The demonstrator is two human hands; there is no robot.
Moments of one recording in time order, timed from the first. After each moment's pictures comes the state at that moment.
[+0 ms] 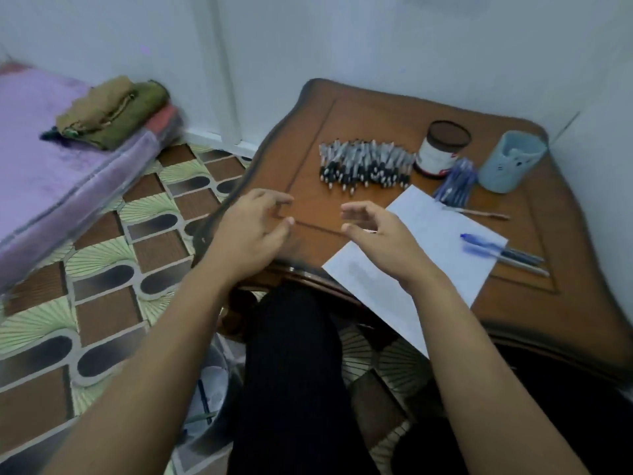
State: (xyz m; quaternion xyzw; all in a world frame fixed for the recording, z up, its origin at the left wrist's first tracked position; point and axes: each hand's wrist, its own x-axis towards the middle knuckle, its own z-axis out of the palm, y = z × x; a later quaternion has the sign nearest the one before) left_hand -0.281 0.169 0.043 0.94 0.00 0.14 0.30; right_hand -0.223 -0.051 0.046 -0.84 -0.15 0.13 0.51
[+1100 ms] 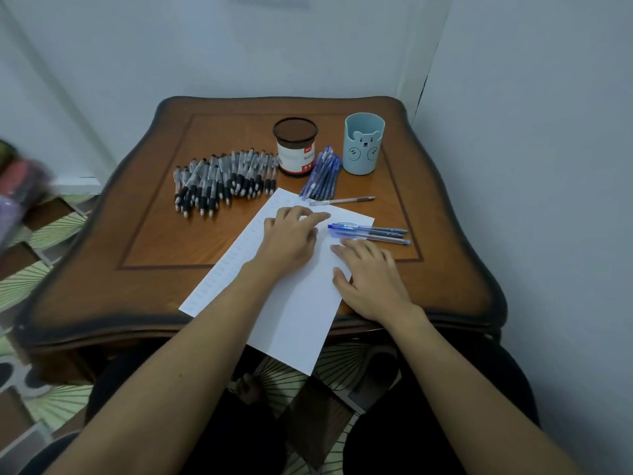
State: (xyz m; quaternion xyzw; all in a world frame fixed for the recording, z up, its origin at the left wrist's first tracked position) left_hand -0.134 -0.077 -0.019 0.97 -0.15 0.01 0.18; right_hand -0.209 -0.248 -0.036 -0.98 -0.10 -0.01 0.15
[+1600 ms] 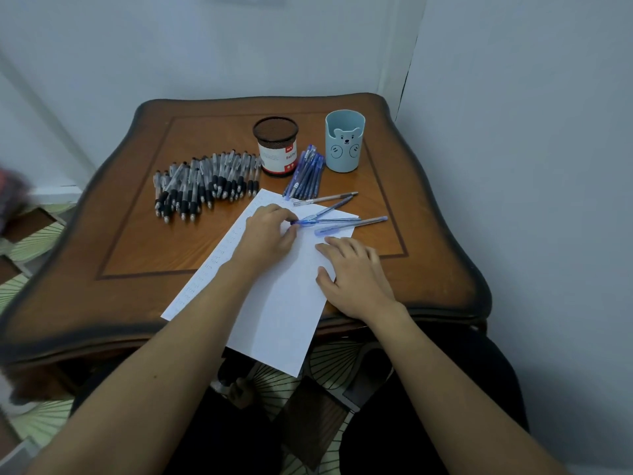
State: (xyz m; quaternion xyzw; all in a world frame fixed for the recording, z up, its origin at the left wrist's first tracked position) left_hand -0.125 -0.069 -0.018 0.95 -0.14 0.06 0.27; right_hand -0.209 -0.248 -0.040 -0.98 -0.10 -0.04 0.18
